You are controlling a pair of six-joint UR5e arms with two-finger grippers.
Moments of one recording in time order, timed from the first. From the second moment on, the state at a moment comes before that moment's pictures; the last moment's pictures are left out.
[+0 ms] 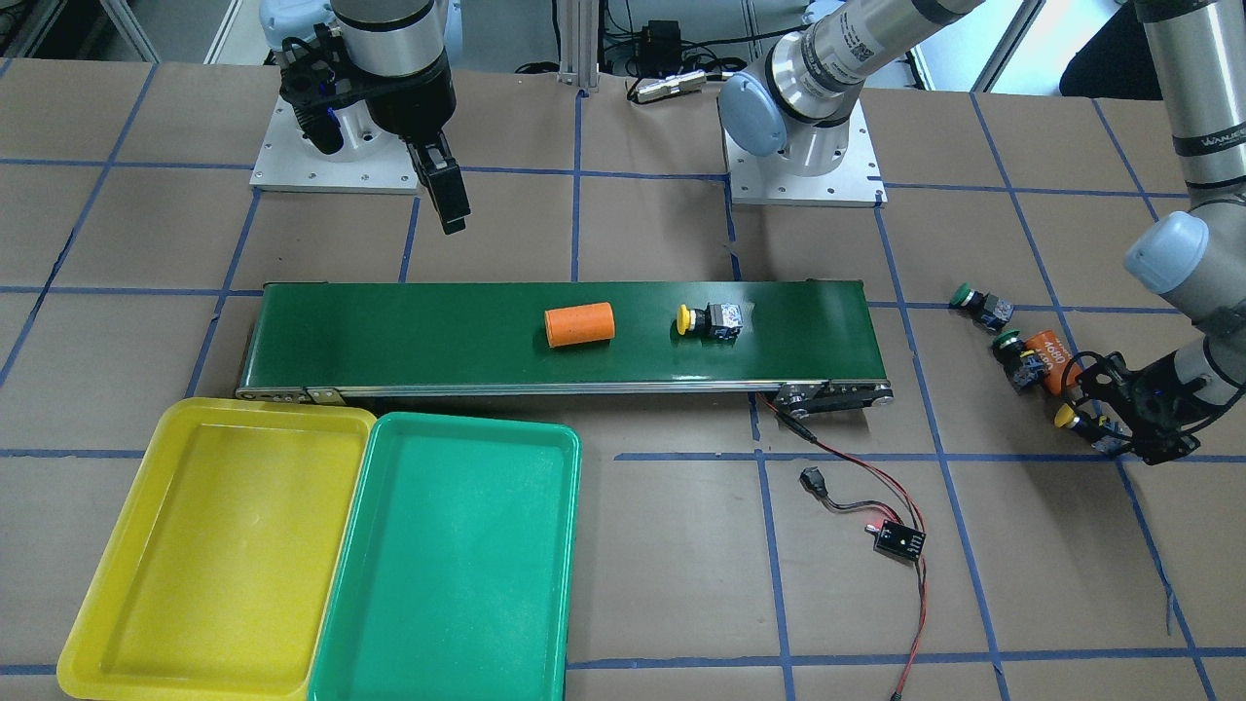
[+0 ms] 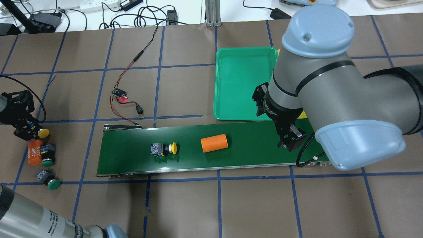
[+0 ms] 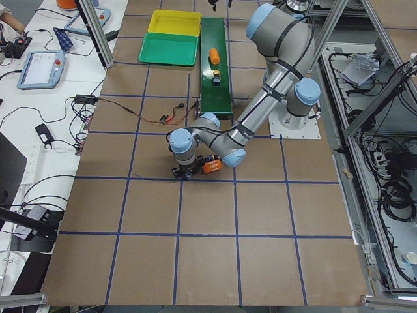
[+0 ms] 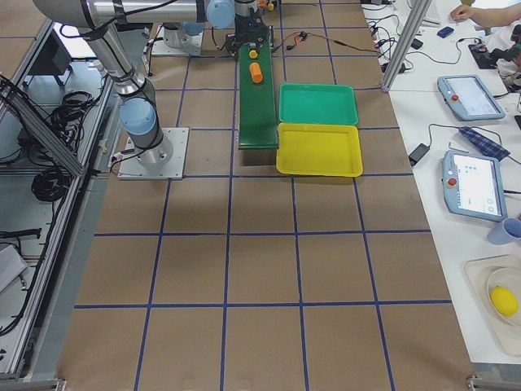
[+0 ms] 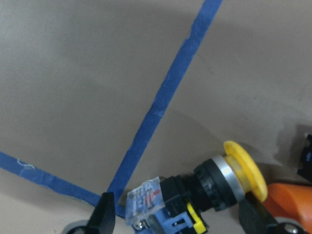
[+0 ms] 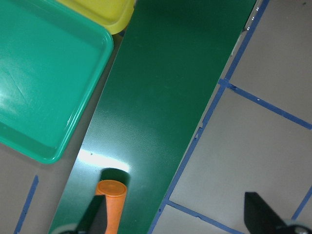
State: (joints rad) left arm -0.81 -2.10 -1.74 -0.94 1.59 1.84; right arm 1.81 -1.72 1.85 -1.71 -1.56 1.37
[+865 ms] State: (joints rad) left arm -0.82 -2.09 -1.73 -0.97 1.58 1.83; right arm 1.72 -1.72 1.83 -1.68 -1.56 1.30
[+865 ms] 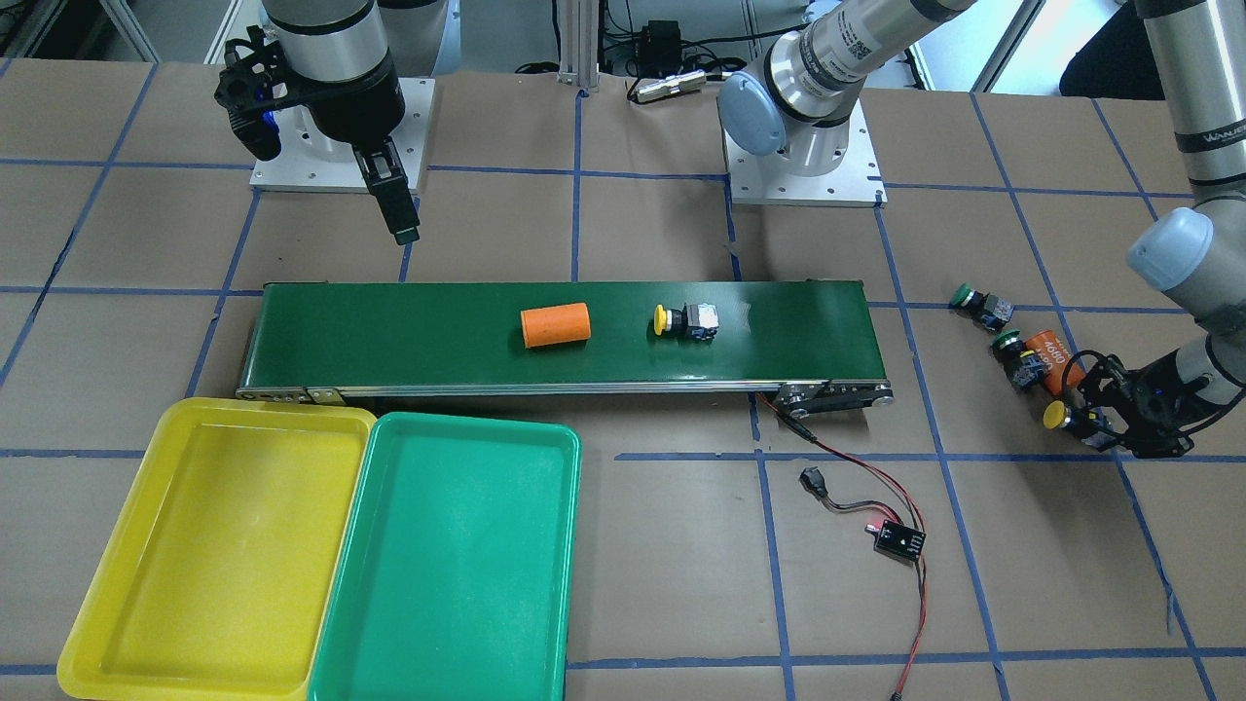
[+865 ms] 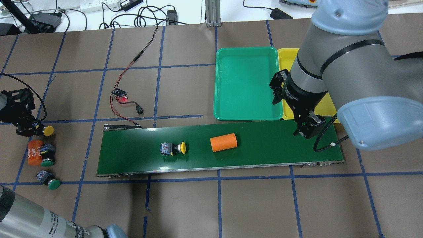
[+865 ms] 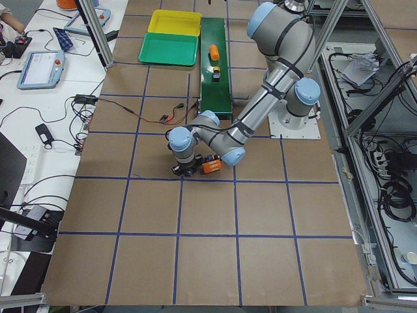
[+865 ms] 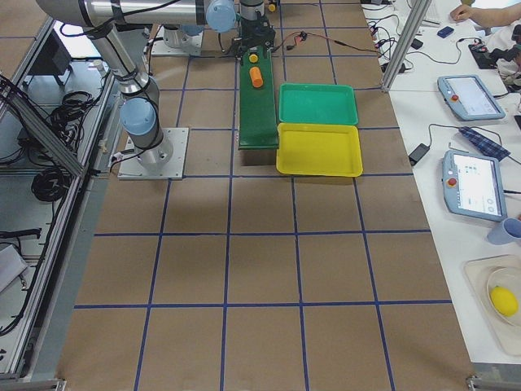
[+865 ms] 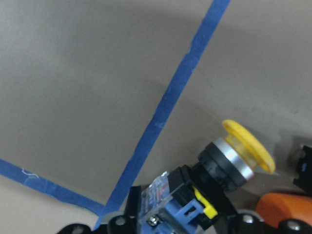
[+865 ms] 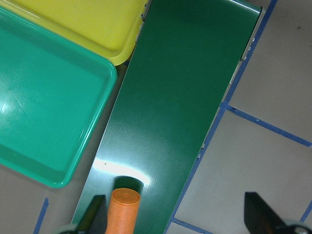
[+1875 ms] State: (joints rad) left arm -1.00 -1.79 -1.89 -1.13 1.59 1.60; right arm 1.72 -1.73 1.84 -1.65 -1.56 1.30
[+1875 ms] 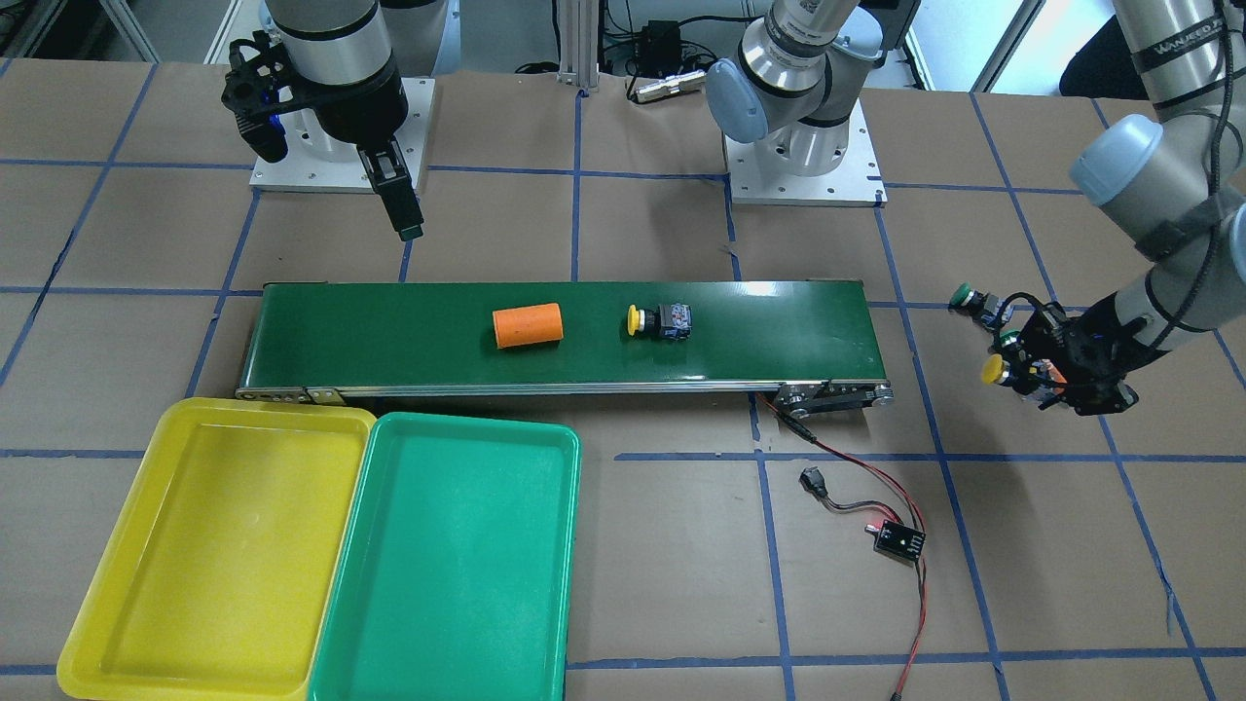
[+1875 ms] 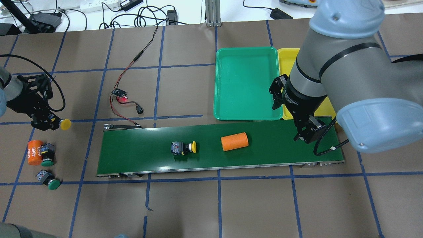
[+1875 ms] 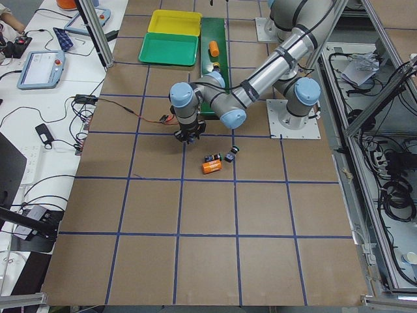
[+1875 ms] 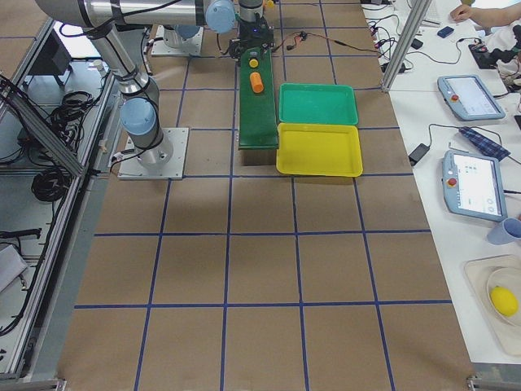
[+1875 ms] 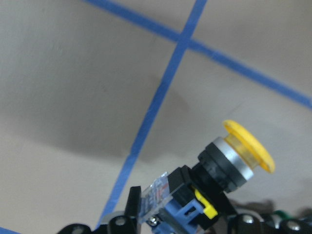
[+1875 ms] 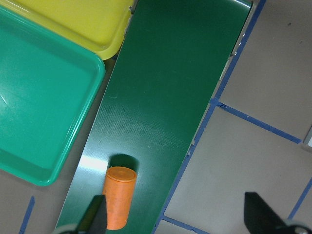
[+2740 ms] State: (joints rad) left arm -1.34 -1.53 -2.11 -1.18 1.59 0.85; right arm 1.71 -1.72 1.84 -1.66 -1.55 1.32
